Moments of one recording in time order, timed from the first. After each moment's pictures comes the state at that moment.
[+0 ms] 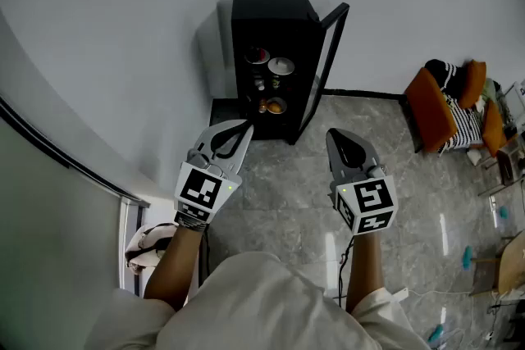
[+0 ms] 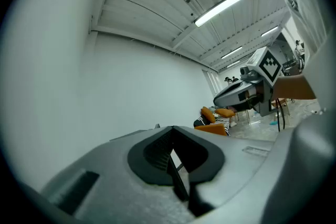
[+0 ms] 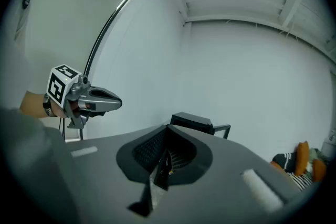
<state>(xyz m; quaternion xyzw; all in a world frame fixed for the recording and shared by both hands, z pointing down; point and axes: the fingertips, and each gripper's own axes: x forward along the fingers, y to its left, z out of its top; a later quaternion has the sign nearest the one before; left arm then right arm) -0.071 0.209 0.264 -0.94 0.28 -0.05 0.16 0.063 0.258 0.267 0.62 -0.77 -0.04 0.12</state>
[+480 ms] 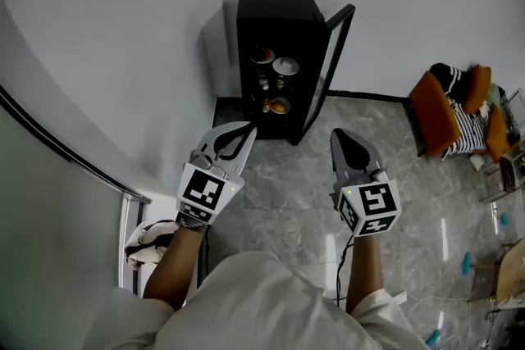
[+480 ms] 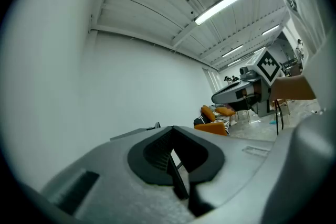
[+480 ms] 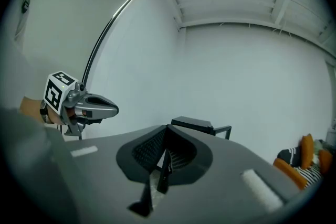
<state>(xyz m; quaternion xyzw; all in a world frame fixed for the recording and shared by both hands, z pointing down) -0.067 0.215 0.269 -0.94 0.29 -0.06 0.16 0.072 0.260 0.265 0.62 -0.78 -0.04 0.07</state>
